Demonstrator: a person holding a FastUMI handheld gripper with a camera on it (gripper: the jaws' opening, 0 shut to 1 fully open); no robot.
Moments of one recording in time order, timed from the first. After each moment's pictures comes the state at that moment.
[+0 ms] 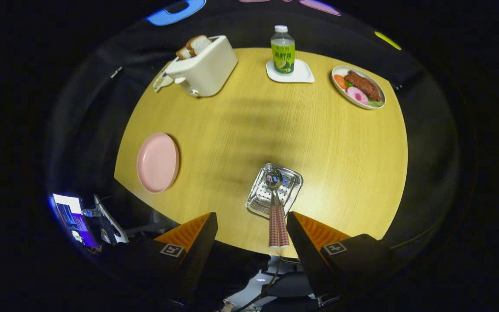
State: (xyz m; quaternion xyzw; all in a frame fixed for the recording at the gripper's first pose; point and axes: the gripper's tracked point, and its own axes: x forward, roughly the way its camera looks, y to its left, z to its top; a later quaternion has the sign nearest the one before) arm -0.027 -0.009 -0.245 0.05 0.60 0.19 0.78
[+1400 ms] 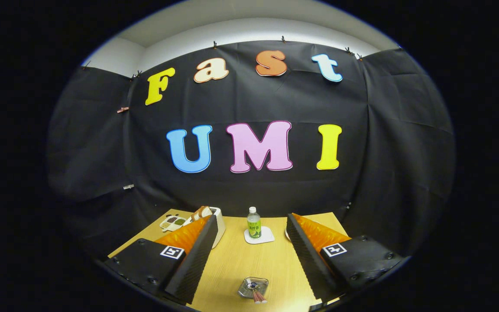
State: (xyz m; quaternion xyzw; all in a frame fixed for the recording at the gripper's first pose) arm 0.009 -0.088 -0.001 0.09 0.08 0.10 0.99
